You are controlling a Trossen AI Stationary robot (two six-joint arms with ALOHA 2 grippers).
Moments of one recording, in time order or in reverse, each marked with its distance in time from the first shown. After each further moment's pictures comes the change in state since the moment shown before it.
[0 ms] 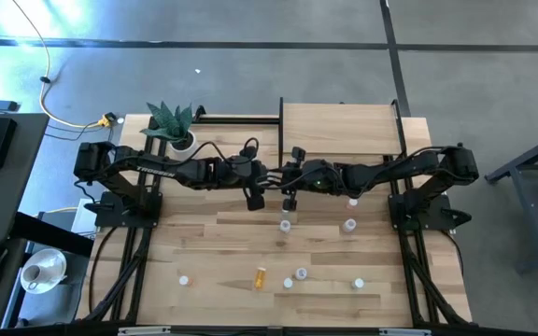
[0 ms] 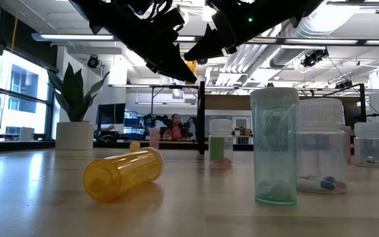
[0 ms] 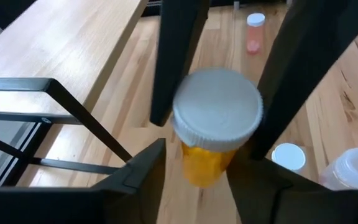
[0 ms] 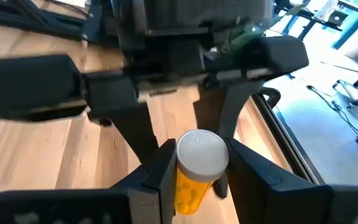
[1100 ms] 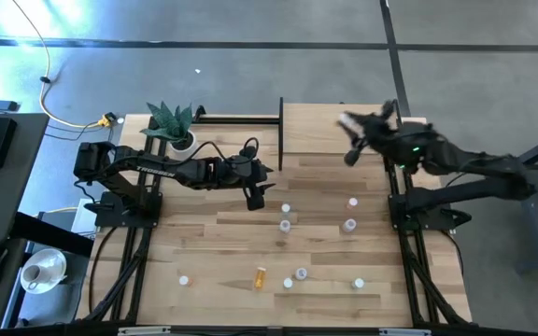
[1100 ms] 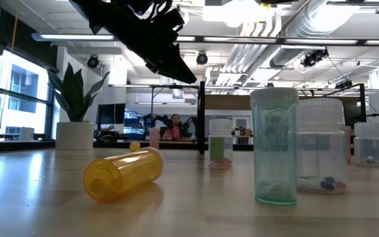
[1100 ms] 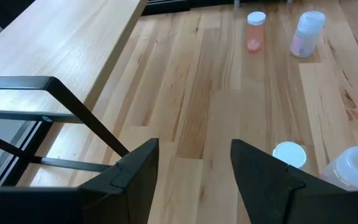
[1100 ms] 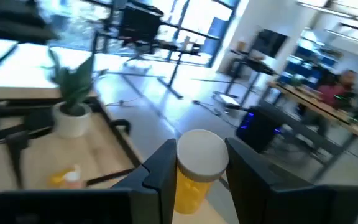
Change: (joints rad) left arm 0.000 -0.001 0.000 -0.010 0.000 0.001; right arm -0.132 -0.723 0.000 -0.419 0.314 -0.052
